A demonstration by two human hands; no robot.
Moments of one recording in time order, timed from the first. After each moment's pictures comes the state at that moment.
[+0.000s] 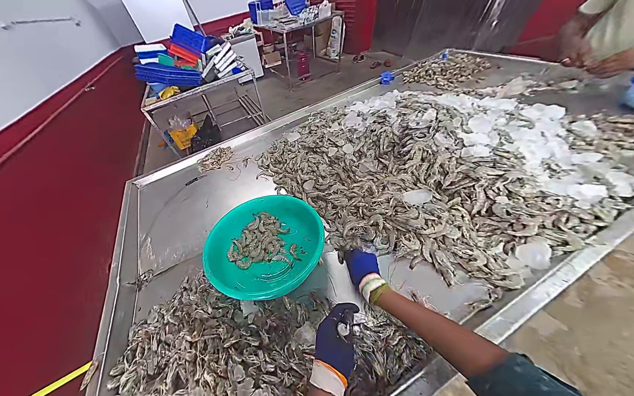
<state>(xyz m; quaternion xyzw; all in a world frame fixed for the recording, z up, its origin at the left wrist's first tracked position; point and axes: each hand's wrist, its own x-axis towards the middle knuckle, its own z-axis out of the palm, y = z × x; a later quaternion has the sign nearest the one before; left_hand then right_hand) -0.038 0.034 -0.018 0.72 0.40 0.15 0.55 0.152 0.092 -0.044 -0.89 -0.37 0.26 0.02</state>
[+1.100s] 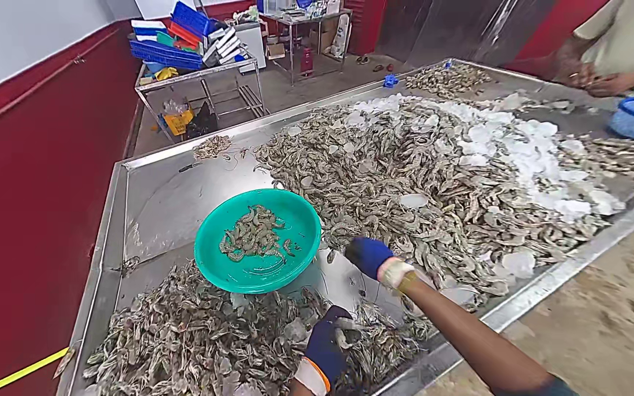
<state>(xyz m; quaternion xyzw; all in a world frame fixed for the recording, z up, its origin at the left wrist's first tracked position) -0.047 0.035 -0.028 0.70 0.32 0.12 0.62 0.190 0.077 0.023 -0.79 -0.55 0.26 -0.04</state>
